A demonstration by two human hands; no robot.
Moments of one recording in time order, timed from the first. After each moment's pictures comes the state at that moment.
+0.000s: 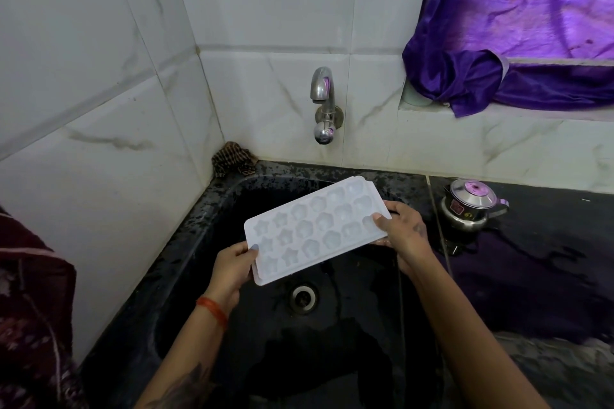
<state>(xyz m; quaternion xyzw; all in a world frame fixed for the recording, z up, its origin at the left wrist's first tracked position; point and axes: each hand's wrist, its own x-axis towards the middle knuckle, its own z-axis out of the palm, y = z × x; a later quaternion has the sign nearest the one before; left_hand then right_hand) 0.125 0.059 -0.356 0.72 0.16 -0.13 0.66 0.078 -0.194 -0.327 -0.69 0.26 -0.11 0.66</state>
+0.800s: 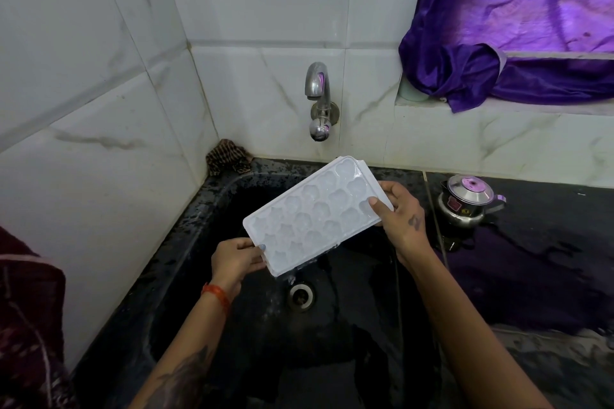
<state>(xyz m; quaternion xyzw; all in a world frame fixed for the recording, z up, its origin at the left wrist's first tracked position) 0.147 0.056 -0.376 0.73 0.12 -0.12 0.67 0.078 -0.192 -0.310 -0.76 0.17 -0.21 0.60</state>
